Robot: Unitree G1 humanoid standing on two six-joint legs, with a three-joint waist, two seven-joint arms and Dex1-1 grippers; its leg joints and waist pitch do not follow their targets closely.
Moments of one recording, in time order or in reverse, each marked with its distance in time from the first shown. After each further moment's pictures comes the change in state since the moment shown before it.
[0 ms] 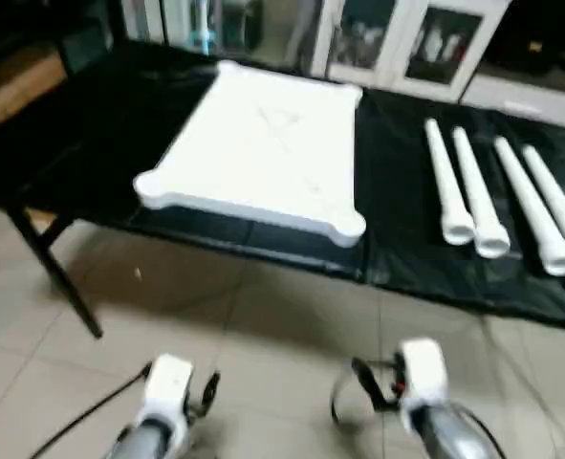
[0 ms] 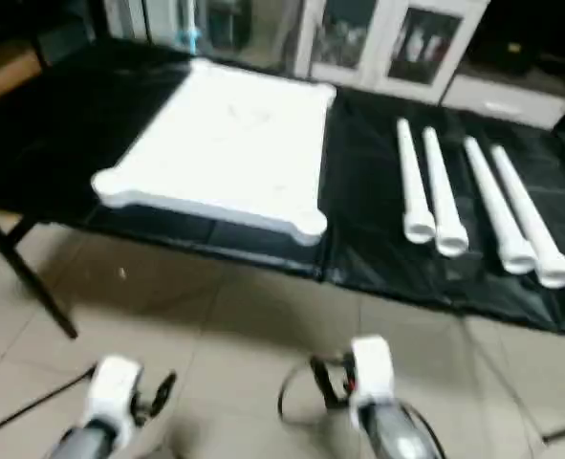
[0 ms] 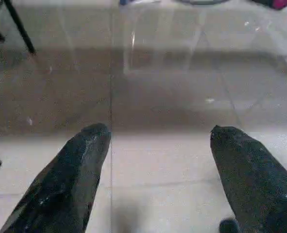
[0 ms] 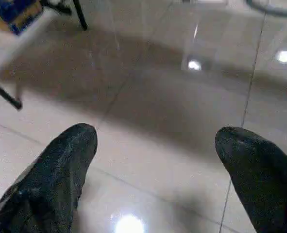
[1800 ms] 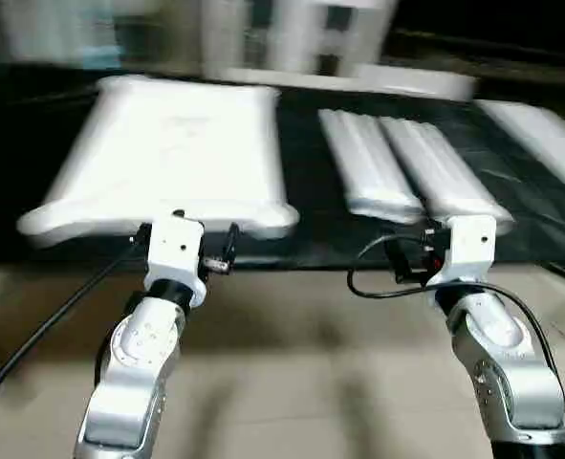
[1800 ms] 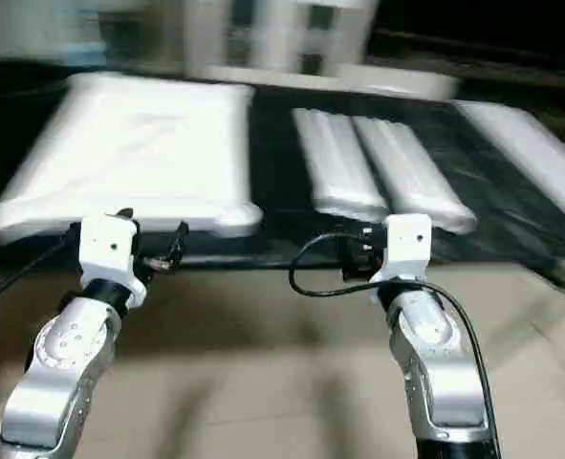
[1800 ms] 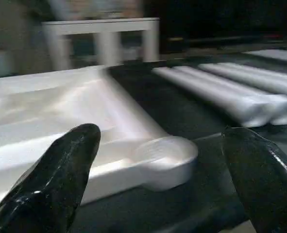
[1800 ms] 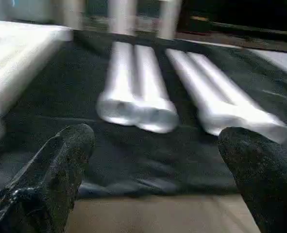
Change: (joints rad) left arm -0.330 -0.079 -0.015 -0.595 0.035 0.462 0.173; right arm -0.338 -0.045 -0.111 -0.395 0.028 0.357 -0.197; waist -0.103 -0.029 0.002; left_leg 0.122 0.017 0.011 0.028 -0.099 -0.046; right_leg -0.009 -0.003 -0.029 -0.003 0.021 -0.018
